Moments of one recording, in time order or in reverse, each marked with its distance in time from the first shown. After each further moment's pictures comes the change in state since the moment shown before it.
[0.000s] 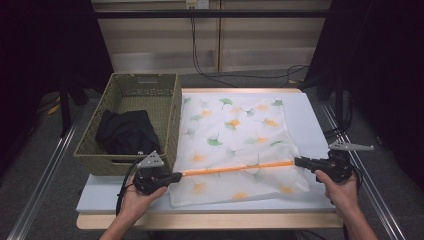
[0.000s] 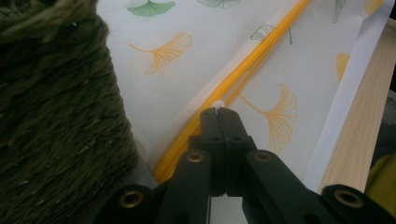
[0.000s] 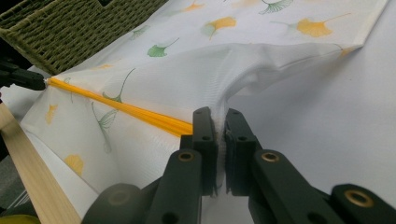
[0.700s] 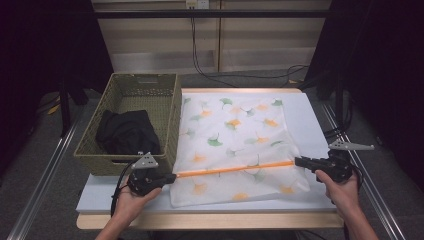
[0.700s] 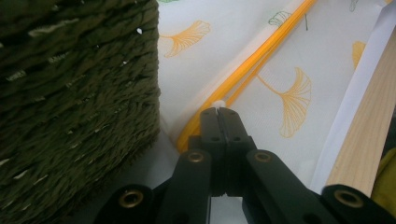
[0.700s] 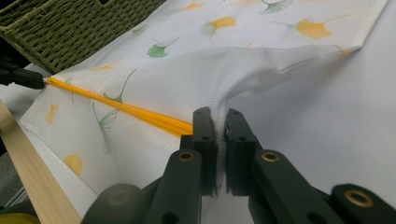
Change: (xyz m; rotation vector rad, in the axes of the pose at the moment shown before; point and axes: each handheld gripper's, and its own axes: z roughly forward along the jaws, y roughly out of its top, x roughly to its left) left arm 0.008 -0.011 -0.008 0.020 0.030 -0.016; right arm 0.001 0.002 -0.001 0.011 -0.002 -0.008
